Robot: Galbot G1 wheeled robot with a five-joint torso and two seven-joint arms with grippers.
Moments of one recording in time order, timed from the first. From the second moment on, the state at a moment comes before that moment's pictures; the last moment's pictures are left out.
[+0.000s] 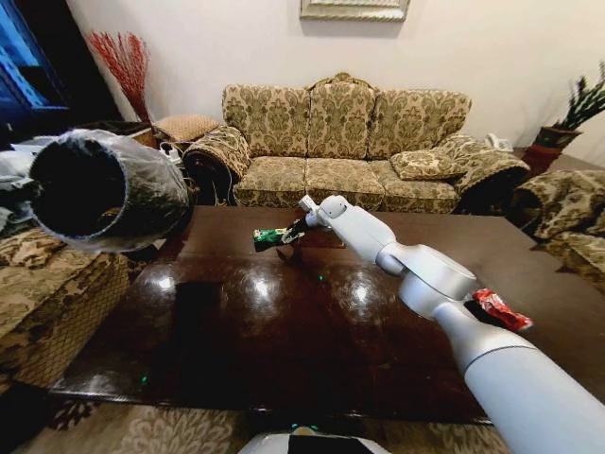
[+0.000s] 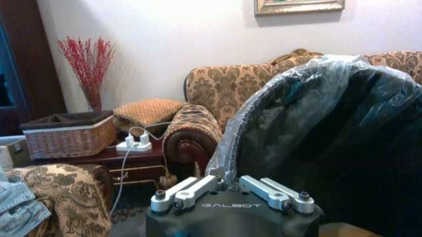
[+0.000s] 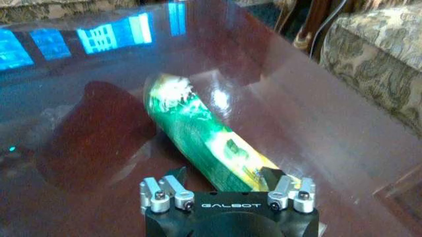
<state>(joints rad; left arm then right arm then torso) 1.47 -0.36 -1.52 -1.63 -1.03 0.64 0.47 0.20 1.52 -0.66 0.52 0.55 -0.47 -0.80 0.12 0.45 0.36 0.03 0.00</state>
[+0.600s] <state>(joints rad) 1.46 -0.36 -1.52 -1.67 -1.04 0.64 0.45 0.16 1.48 -0.66 0.66 0.70 -0.49 -0.53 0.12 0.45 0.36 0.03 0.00</state>
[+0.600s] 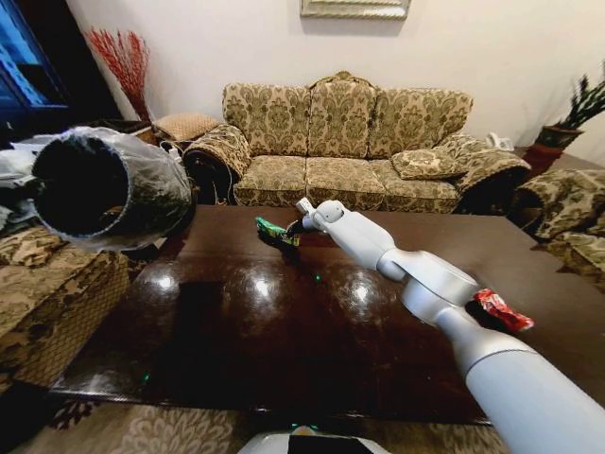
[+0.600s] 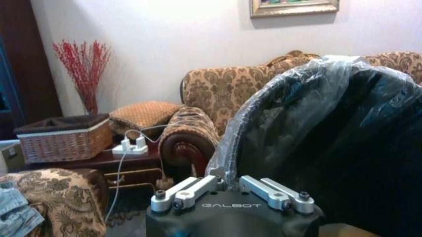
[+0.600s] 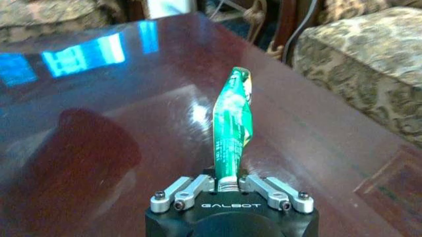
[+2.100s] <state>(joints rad) 1.66 0.23 -1.37 -1.61 -1.34 0.72 0.43 0.27 1.39 -0.46 1.61 1.26 -0.36 0.04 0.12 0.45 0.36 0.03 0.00</state>
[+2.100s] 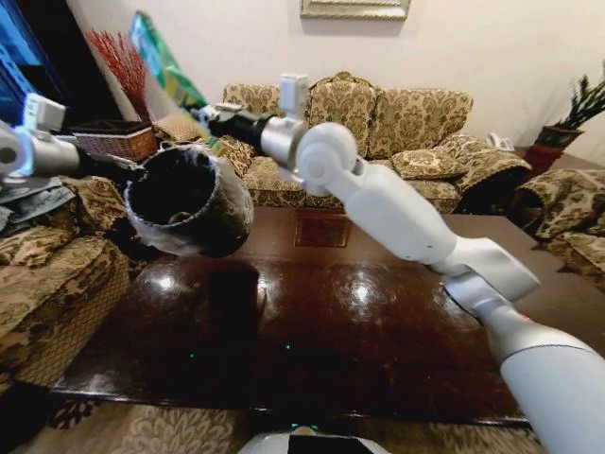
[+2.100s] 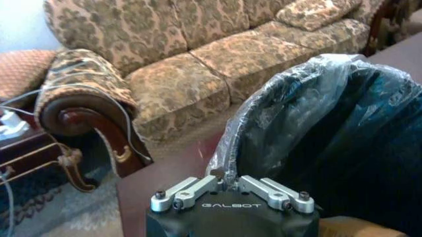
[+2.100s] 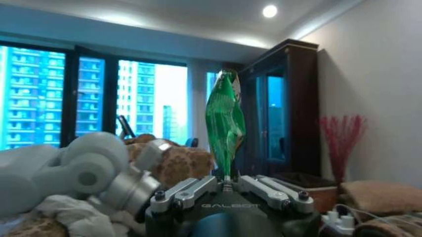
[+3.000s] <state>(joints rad) 1.63 0.23 -1.38 -1.66 -1.36 0.74 0.40 0.19 1.46 -0.51 1.55 1.08 -0.35 0.06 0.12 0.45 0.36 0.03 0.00</state>
